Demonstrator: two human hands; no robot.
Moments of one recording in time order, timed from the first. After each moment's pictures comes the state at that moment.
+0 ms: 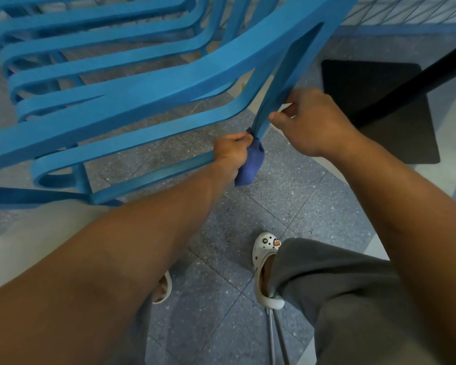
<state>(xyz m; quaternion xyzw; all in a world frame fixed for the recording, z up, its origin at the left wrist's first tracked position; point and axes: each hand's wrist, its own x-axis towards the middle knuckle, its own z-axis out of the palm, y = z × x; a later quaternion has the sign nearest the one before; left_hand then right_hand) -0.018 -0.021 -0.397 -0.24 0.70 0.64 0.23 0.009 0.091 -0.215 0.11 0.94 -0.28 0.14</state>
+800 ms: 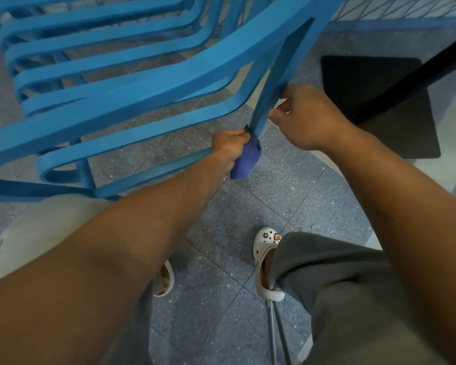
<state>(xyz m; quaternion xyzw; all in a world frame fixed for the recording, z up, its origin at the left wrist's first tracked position) -0.017 -0.028 -0.379 -0.24 0.65 0.65 0.29 0.010 0.095 -0.219 0.09 0.95 -0.27 0.15</state>
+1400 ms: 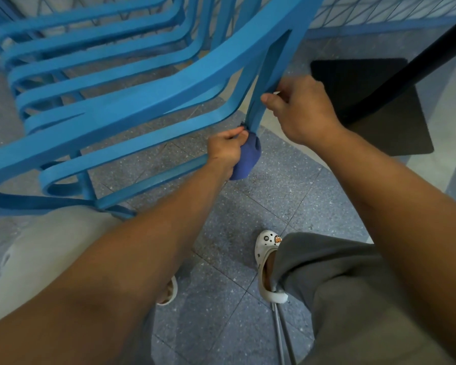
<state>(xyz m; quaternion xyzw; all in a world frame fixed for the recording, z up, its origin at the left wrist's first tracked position) -0.008 -0.026 -0.354 -0.21 0.66 0.68 0.22 0.008 0.101 -0.216 0.09 0.95 -0.30 0.02</state>
